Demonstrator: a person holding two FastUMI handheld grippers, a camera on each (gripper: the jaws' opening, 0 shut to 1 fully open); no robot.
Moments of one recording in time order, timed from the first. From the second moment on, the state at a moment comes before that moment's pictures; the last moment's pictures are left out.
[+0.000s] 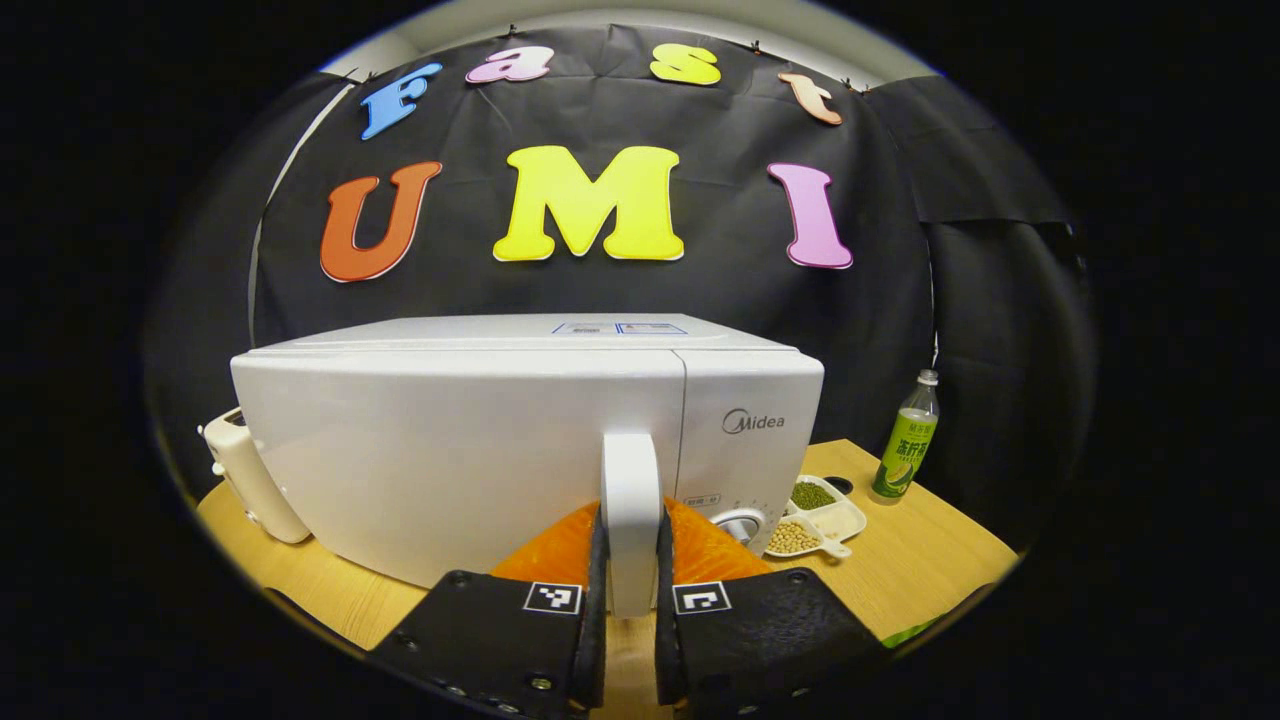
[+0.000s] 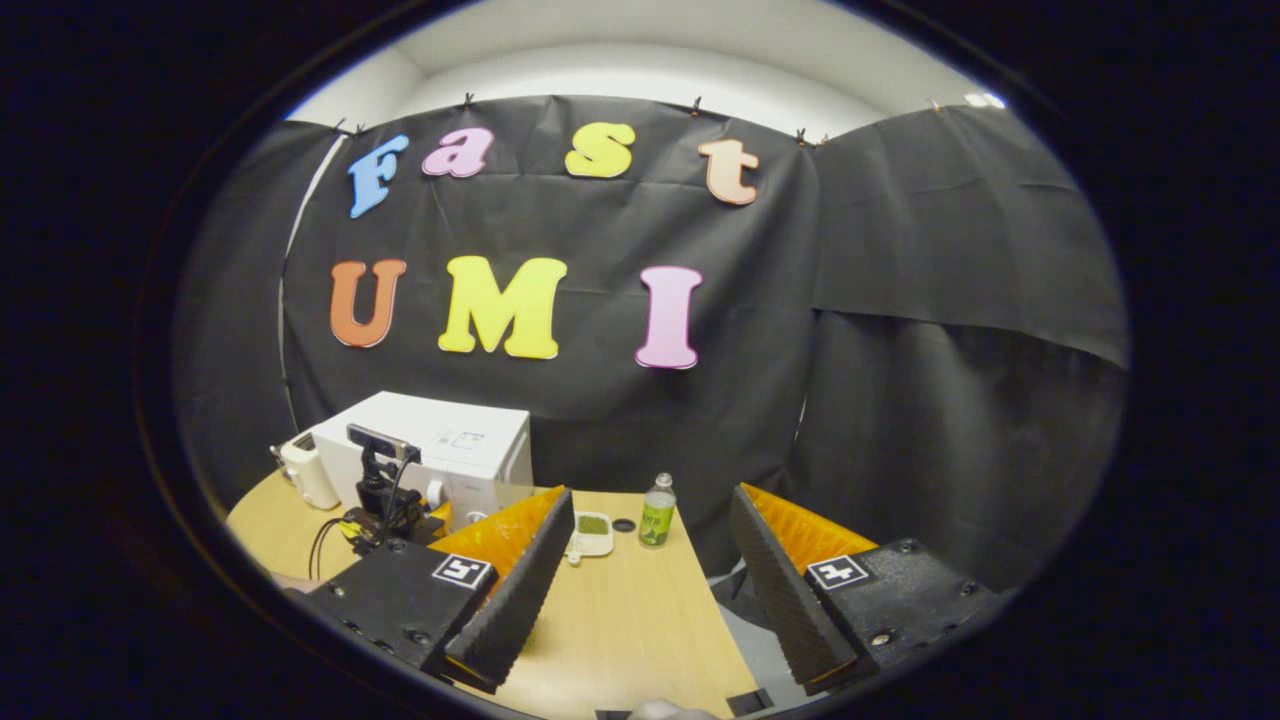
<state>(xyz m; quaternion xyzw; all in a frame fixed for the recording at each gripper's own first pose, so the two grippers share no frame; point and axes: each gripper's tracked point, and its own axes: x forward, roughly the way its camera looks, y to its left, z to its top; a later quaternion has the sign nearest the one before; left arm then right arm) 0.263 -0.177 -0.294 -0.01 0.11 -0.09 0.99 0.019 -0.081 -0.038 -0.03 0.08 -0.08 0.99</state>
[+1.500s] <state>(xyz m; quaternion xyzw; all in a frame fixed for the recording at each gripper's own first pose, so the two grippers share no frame) 0.082 -0.043 -0.306 0.00 0.15 -0.06 0.99 0.036 0.019 -0.049 -0.03 0.07 0.07 0.99</state>
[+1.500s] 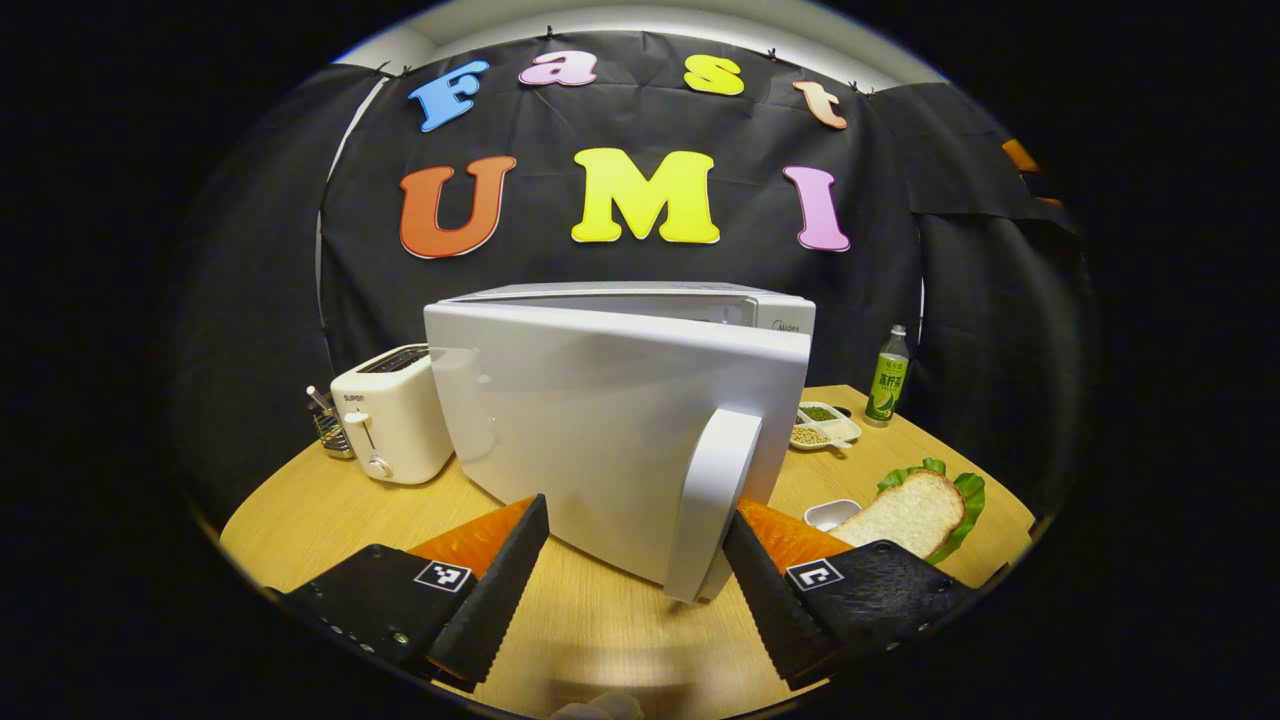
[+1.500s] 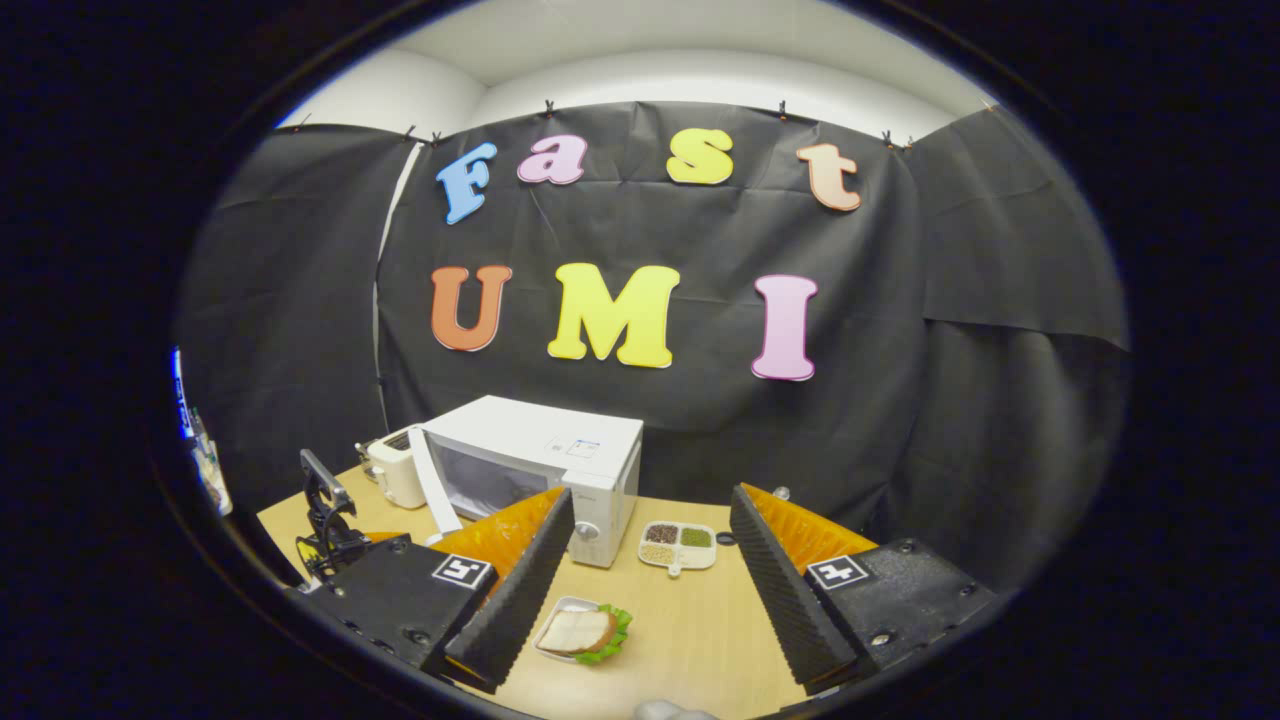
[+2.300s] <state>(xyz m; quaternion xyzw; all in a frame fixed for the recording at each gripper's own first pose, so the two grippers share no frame) -0.017 0.136 -0.292 0.03 0.18 0.05 0.98 0.027 0.064 -0.120 -0.02 0.12 0.09 0.99</state>
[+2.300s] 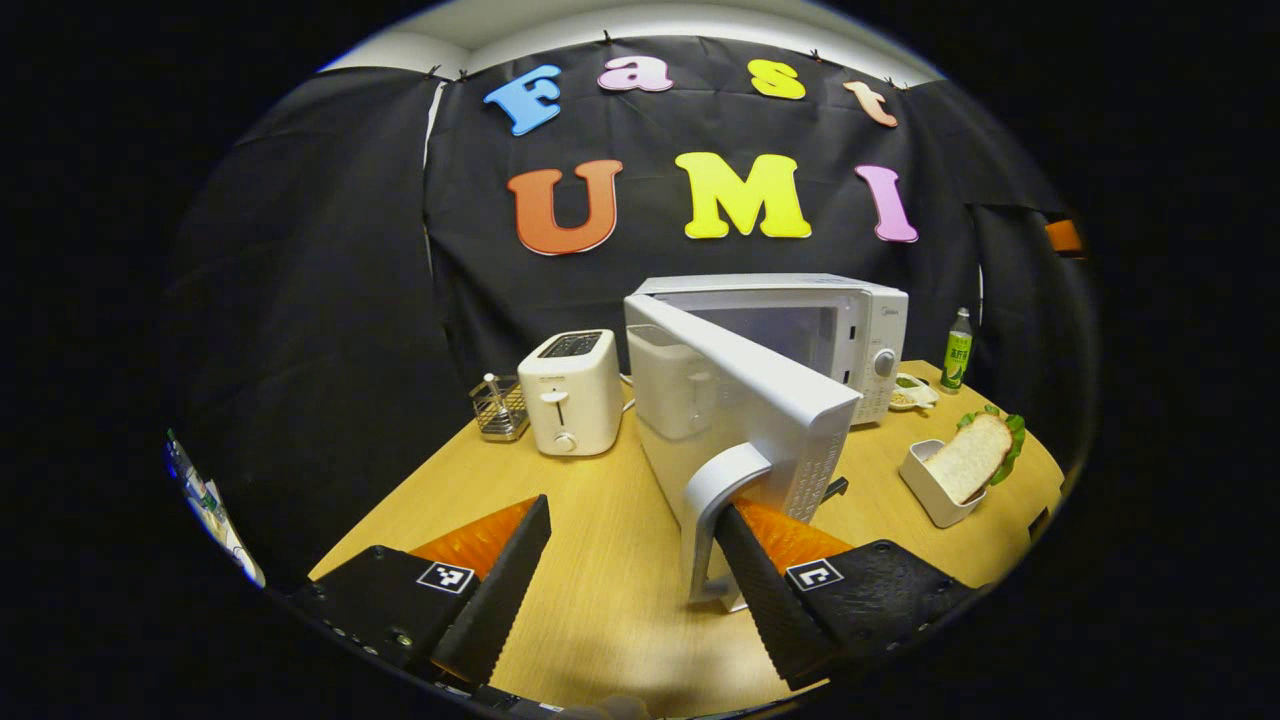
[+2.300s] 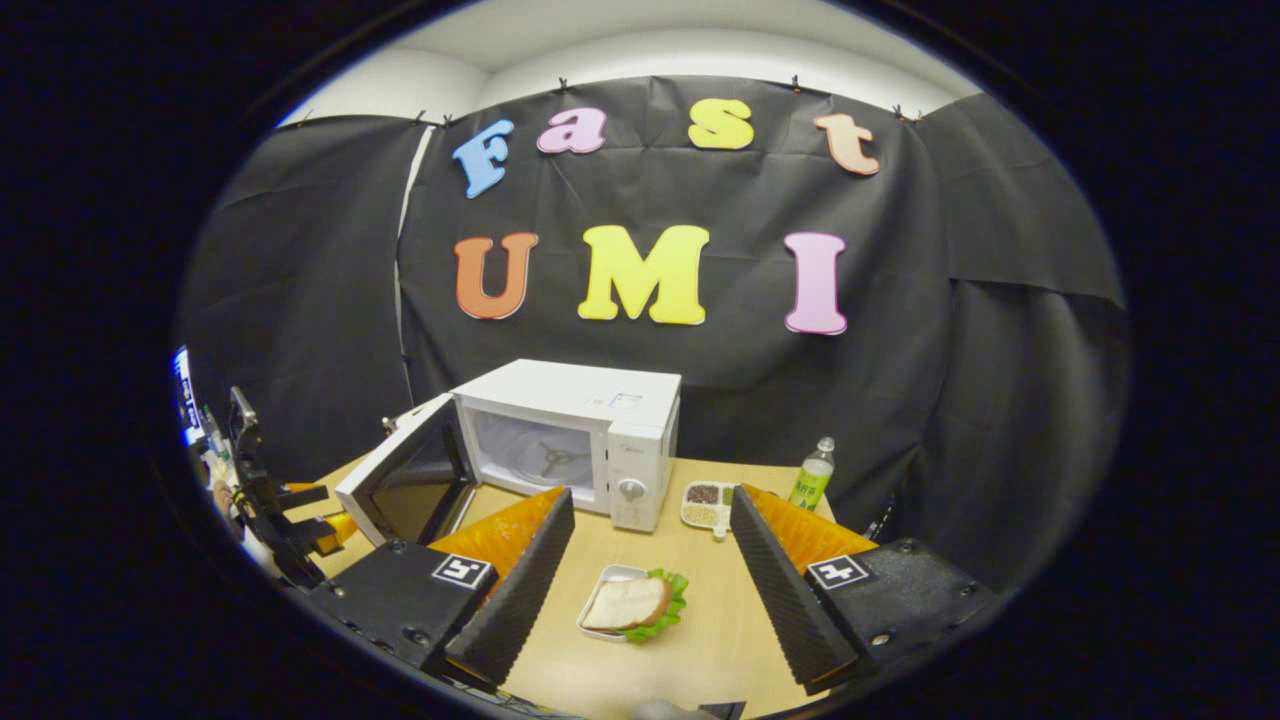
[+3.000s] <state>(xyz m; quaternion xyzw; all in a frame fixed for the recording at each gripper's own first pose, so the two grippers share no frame) -0.060 0.195 -0.250 0.06 0.18 0.13 0.97 0.092 0.042 -0.293 0.04 0.29 0.14 0.95</state>
